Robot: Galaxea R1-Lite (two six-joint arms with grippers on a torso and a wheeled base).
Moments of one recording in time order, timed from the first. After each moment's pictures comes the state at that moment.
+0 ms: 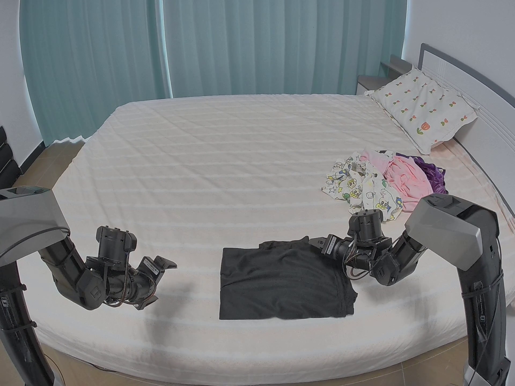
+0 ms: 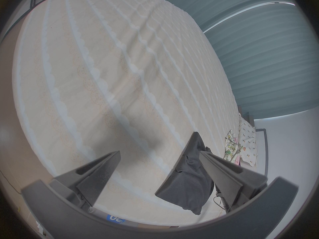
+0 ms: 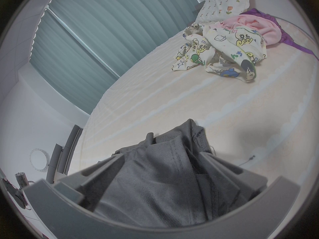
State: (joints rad) left arm -0.17 2.10 -0.57 -0.72 -0.13 -1.12; right arm 0.34 2.53 -1.16 -0.82 0.06 0.65
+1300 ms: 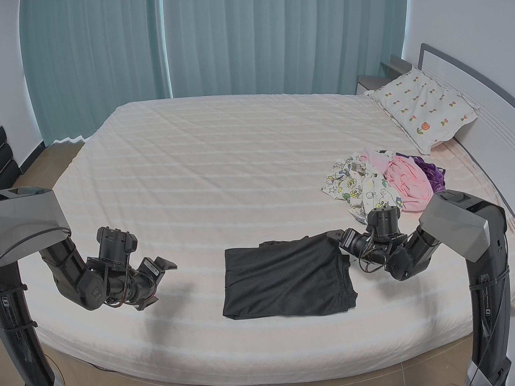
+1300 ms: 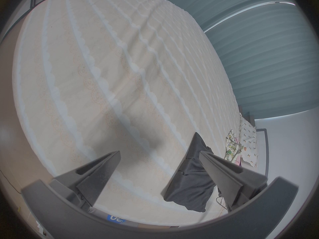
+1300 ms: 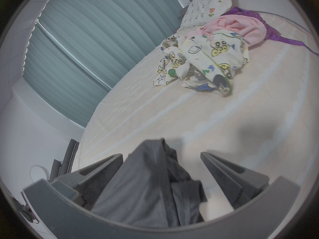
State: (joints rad) left arm -0.17 2.10 -0.57 -0.72 -0.13 -1.12; right arm 0.25 2.51 -1.12 -0.85 0.07 0.70
